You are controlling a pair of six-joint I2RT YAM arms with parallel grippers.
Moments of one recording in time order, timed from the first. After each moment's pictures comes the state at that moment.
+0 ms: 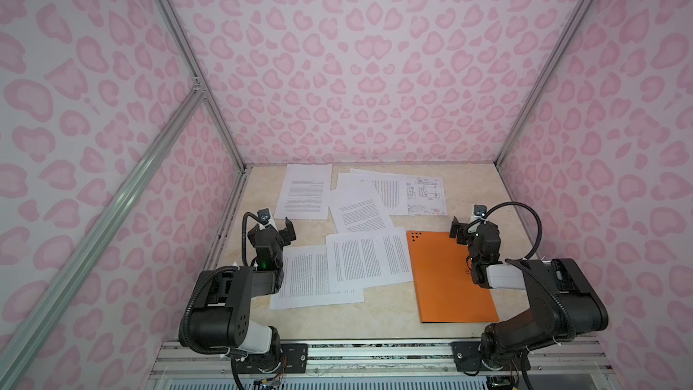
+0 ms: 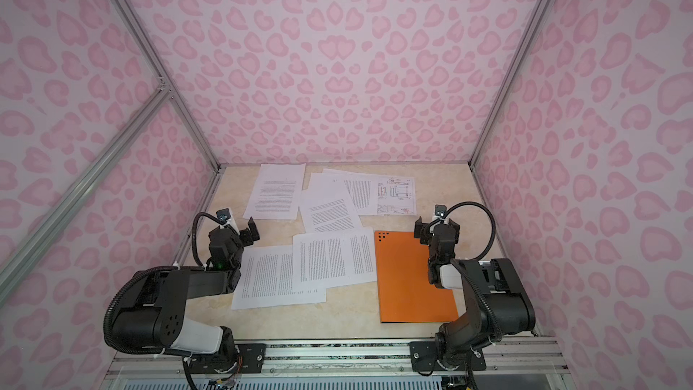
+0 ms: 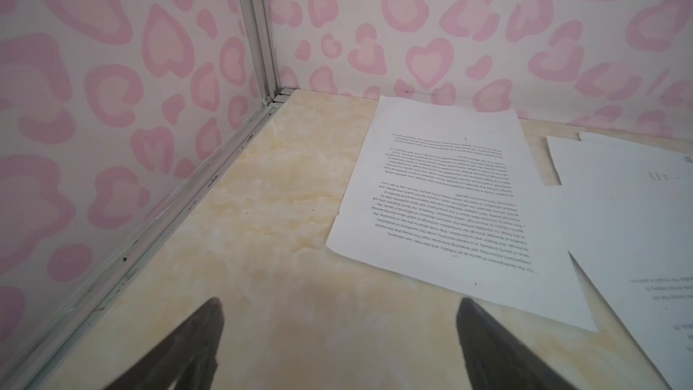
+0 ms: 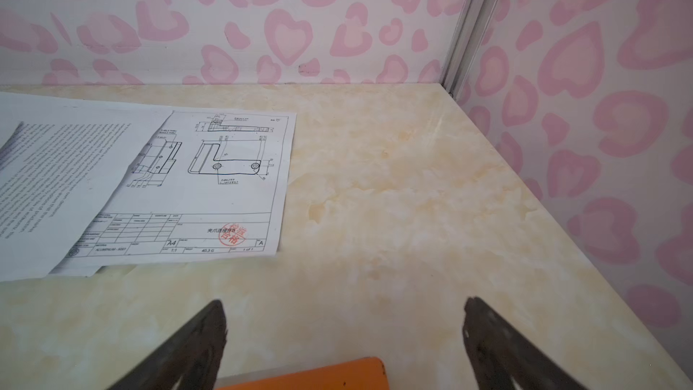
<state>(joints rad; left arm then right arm) -0.01 1.48 0.33 0.87 -0.23 -0.08 0.03 1.54 0.36 0.86 0.21 0.01</state>
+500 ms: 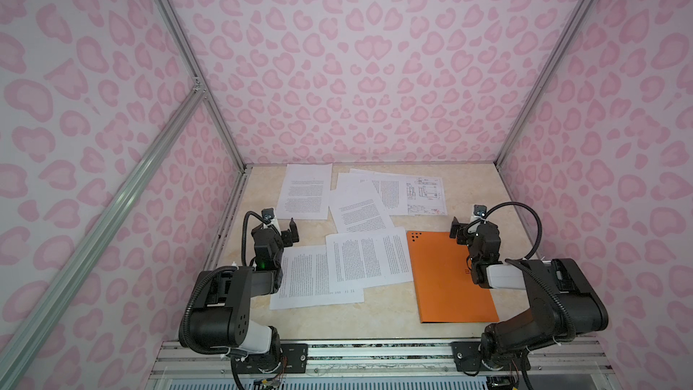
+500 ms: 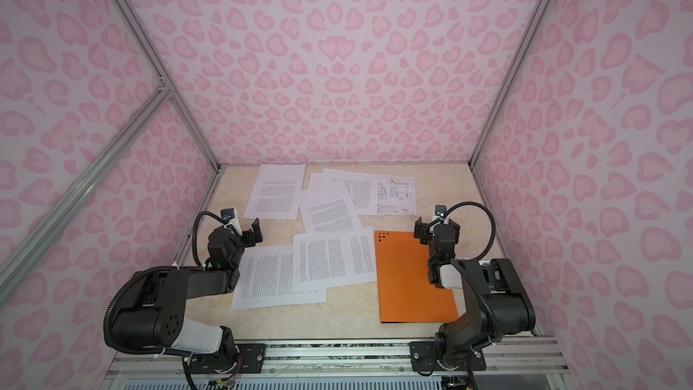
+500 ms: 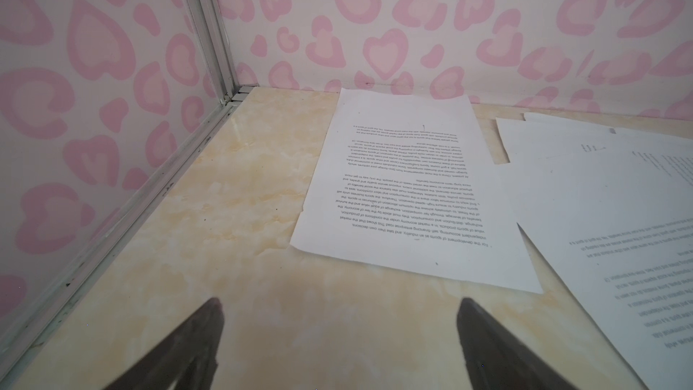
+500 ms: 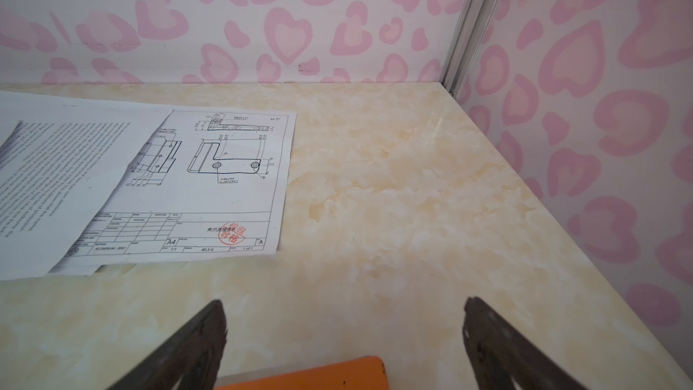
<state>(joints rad) 0.00 1.48 0.33 0.86 -0.10 -0.05 0.03 1.54 0.36 0.86 0.21 0.01</state>
